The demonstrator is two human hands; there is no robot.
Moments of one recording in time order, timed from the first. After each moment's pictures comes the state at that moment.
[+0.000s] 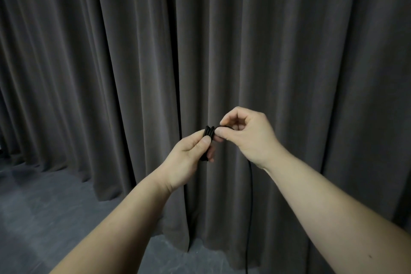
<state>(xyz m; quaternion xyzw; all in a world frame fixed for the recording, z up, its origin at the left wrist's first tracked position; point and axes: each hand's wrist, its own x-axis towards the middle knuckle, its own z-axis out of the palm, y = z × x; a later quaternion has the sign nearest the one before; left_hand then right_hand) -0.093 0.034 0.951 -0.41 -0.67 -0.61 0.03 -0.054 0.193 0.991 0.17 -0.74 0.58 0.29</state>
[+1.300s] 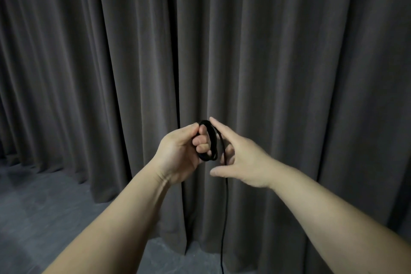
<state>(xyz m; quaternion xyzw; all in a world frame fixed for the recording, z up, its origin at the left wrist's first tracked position) -0.082 0.032 0.974 -0.30 -0.44 -0.83 -0.19 -0.038 0.197 0.974 0.21 -0.90 0.34 0.14</state>
